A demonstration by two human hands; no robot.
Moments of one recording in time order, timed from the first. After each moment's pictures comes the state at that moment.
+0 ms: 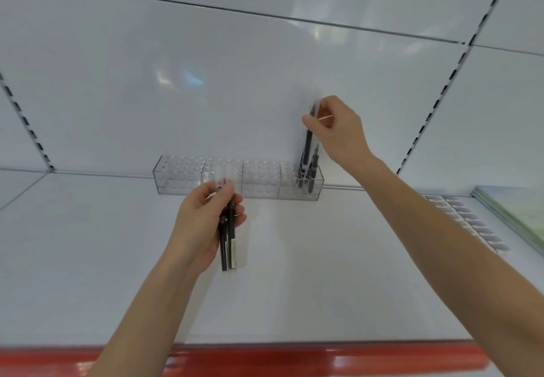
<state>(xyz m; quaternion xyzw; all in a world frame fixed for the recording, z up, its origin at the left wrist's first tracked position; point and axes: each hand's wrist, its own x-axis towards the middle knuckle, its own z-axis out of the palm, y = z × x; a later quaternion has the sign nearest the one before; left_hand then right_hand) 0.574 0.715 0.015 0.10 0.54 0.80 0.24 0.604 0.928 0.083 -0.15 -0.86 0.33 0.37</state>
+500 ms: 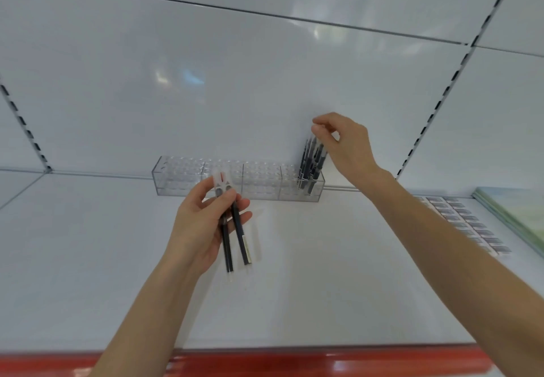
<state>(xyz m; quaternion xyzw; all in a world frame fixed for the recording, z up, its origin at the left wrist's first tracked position) 0.570 0.716 0.013 0.09 0.50 0.83 0.24 0.613 0.943 0.064 -0.14 -0.89 0.22 0.37</state>
